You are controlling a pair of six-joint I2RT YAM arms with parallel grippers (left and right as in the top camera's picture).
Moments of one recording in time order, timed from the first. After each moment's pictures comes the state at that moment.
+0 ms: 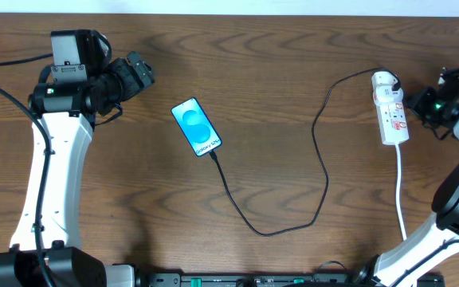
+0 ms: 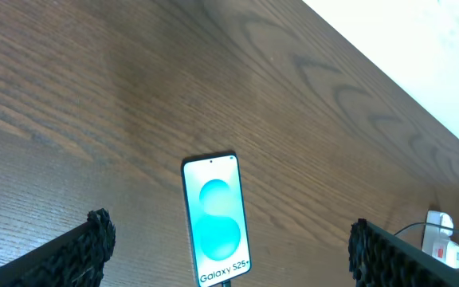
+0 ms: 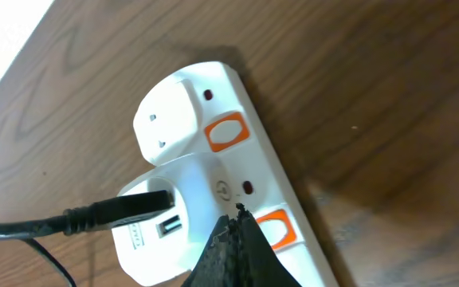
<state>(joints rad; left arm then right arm) 0.07 1.53 1.41 -0.78 0.28 -0.51 -0.52 2.03 1.33 -0.29 -0.54 0.19</state>
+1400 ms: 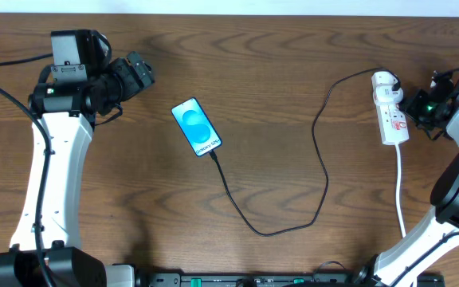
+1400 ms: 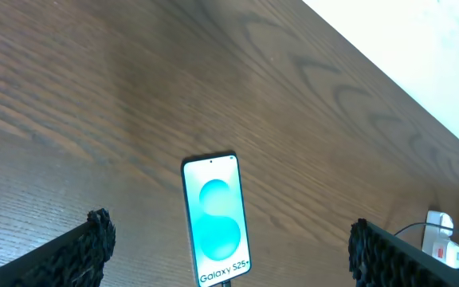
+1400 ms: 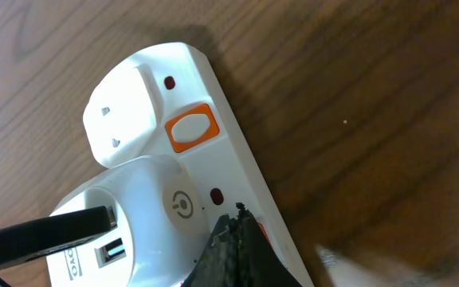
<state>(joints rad) 0.07 1.53 1.41 -0.78 0.28 -0.51 -0.49 2.09 1.33 -0.27 -0.48 0.17</state>
